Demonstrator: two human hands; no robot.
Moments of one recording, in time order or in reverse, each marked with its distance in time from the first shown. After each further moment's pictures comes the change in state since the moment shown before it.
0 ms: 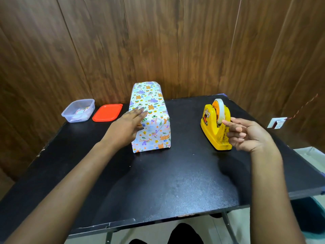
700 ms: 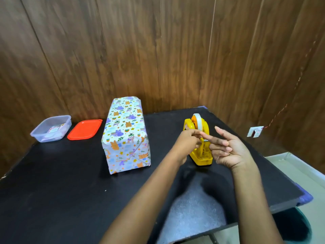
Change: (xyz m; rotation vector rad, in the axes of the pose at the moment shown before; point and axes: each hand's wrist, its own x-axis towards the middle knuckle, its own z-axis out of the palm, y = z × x) left_hand 0.094 0.200 0.053 -1.353 -0.305 -0.395; right_hand -0.001 -0.011 -0.010 0.272 -0.248 0.096
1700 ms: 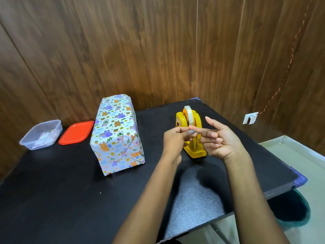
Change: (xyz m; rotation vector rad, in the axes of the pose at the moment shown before) left_hand -0.011 -0.006 0.011 -0.288 0.217 0.000; right_hand 0.000 0.001 0.000 -0.059 0.135 -0.017
